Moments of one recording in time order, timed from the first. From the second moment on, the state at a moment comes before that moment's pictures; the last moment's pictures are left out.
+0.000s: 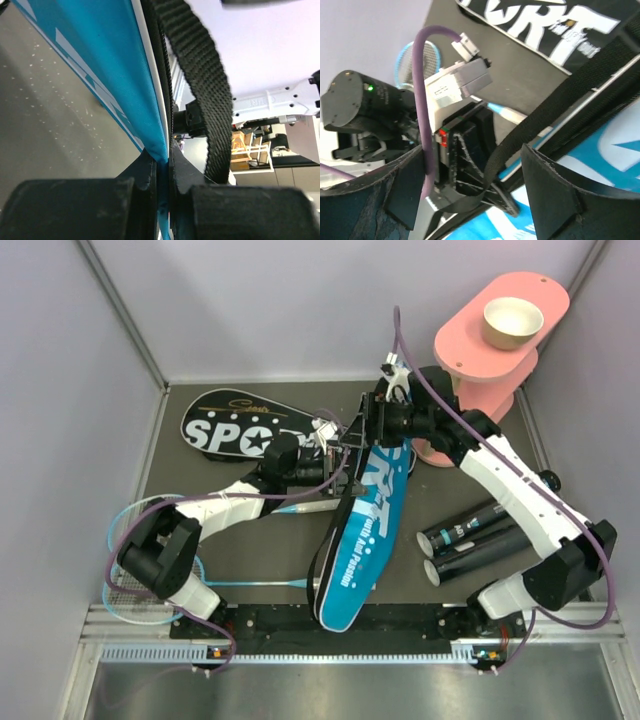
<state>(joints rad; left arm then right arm) -0.60 1.55 0.86 0.47 0.85 -0.88 0.55 1.43 1.45 -0.53 -0.42 0.53</state>
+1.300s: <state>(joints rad) -0.60 1.55 0.86 0.47 0.89 -0.86 0.46 1.41 1.30 -0.49 -0.16 0.67</state>
